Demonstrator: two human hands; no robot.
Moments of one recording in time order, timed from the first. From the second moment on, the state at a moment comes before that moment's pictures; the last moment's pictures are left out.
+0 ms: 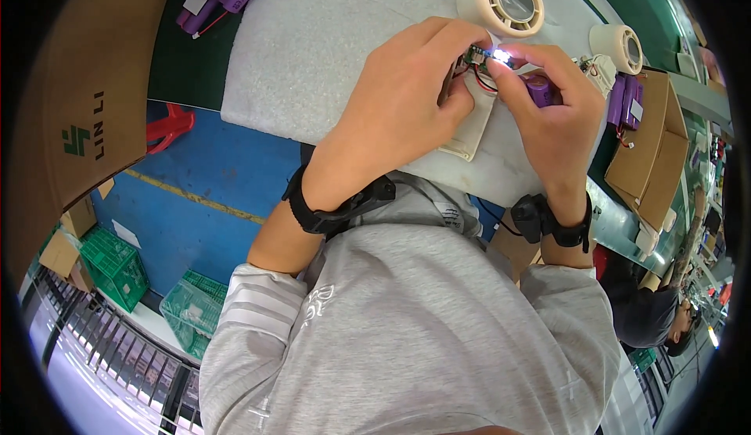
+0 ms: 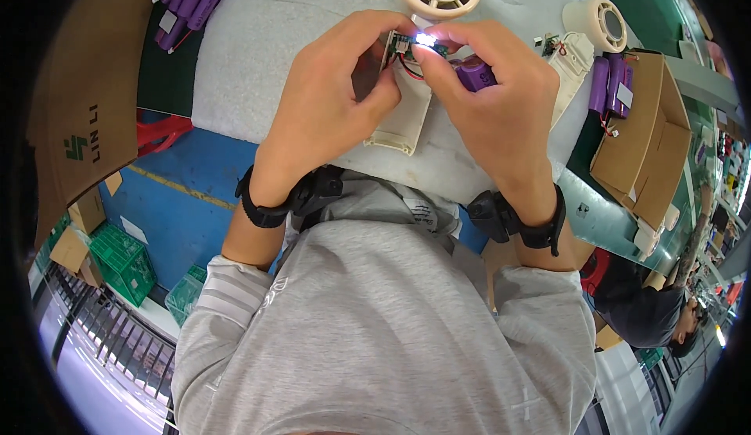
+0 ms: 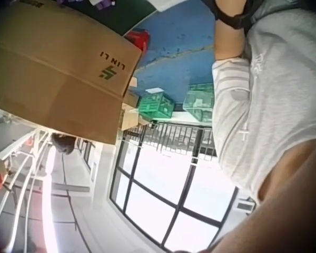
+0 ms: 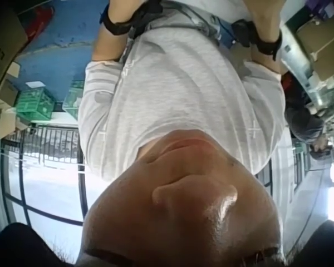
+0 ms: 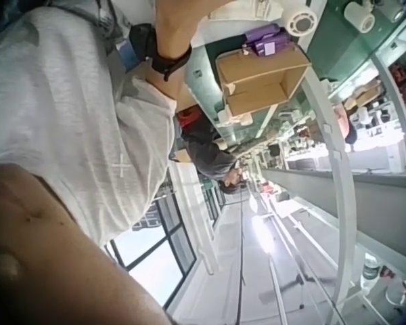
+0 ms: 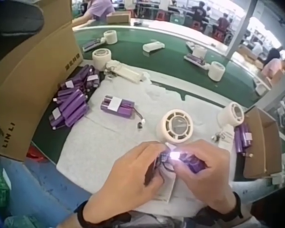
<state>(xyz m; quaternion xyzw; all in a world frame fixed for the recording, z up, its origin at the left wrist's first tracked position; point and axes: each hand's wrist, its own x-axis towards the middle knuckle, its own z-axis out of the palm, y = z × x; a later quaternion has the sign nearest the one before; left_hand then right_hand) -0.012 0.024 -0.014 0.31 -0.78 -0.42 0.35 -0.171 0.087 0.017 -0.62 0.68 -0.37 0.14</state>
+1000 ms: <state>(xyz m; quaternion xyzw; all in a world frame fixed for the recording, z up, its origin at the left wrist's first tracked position) -0.011 0.008 -0.010 0.34 -0.74 -0.52 0.25 -0.168 0.086 0.014 -0.68 0.66 -0.33 0.05</state>
